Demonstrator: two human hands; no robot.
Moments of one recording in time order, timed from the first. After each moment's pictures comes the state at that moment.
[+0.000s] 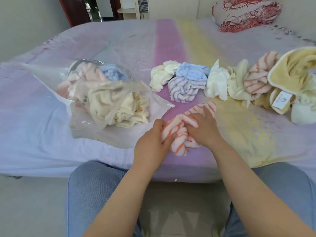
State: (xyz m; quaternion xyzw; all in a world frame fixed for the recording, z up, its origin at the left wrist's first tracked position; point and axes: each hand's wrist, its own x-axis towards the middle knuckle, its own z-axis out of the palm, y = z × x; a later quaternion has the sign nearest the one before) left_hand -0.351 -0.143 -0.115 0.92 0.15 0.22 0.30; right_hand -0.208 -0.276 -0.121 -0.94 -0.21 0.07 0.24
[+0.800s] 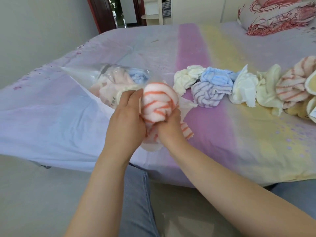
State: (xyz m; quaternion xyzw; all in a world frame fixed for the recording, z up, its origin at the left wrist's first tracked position) left_hand -0.405 -0.069 -0.018 0.91 0.18 0.33 0.15; right_hand -0.309 -0.131 -0.076 -0.75 -0.16 0.08 0.63
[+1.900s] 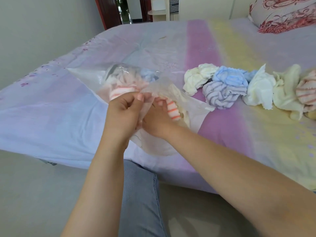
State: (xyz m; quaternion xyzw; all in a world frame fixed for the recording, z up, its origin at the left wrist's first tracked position) left_hand -0.406 -0.032 -0.008 0.71 0.24 0.34 0.56; right_hand -0.281 -0.046 -0.089 -0.83 -0.52 -0.02 0.19
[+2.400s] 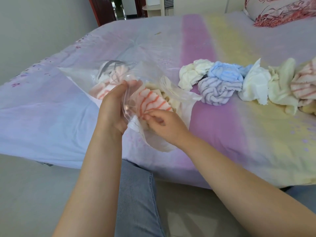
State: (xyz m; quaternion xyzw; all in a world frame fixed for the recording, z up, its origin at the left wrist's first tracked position) left_hand -0.377 -0.015 0.001 0.43 0.20 0.27 0.84; right_hand -0.280 -0.114 -0.100 -0.74 -0.46 0.08 0.49
